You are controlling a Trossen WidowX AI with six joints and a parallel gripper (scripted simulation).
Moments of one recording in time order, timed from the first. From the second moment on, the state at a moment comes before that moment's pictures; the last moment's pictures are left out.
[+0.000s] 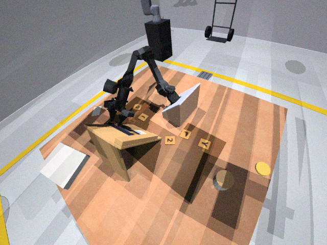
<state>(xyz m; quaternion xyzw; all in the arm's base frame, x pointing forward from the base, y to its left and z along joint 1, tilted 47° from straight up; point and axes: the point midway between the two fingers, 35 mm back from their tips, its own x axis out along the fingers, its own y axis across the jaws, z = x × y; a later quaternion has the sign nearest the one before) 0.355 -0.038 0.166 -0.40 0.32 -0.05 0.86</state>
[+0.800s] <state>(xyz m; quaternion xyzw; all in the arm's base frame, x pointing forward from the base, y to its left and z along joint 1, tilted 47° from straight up) 0.352 -0.026 0.154 -0.40 0.32 -0.05 0.86</state>
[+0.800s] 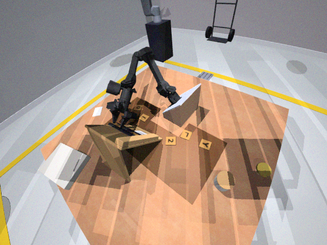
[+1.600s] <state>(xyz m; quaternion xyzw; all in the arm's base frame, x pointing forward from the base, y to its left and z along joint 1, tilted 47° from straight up) 0.349 -0.013 0.139 -0.40 0.32 -0.05 0.86</state>
